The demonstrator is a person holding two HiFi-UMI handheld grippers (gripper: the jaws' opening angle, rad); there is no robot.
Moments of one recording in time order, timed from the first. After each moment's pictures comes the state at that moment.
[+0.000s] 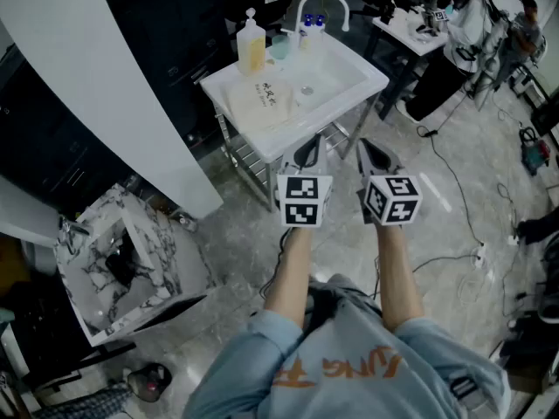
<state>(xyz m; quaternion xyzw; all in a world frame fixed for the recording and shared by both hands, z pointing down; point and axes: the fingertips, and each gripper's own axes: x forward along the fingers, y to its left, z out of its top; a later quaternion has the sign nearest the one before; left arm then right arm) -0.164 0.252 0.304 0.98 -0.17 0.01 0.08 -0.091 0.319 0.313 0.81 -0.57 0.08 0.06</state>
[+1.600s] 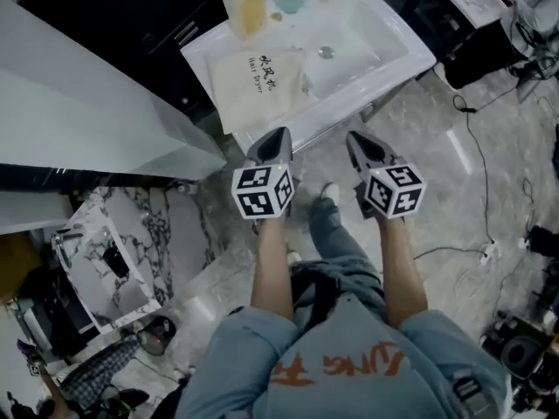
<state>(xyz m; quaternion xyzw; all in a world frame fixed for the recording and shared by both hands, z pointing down) -0.088 0.074 0.466 0.93 -0.25 0.14 0.23 0.021 0.169 0.463 0.71 -0.66 0.26 0.03</state>
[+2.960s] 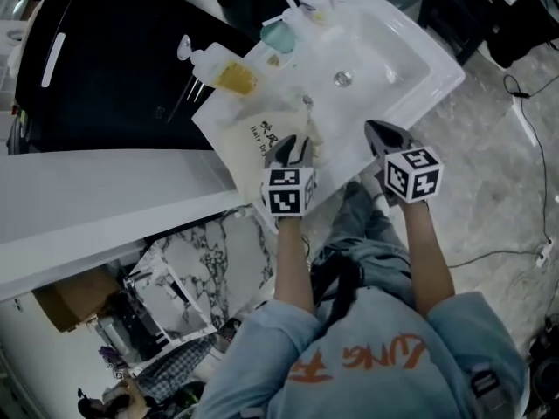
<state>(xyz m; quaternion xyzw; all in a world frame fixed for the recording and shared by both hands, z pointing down) 0.063 -0.021 0.504 0.90 -0.23 0.36 0.09 0.192 0.060 0.499 0.69 -0.65 0.32 -0.04</state>
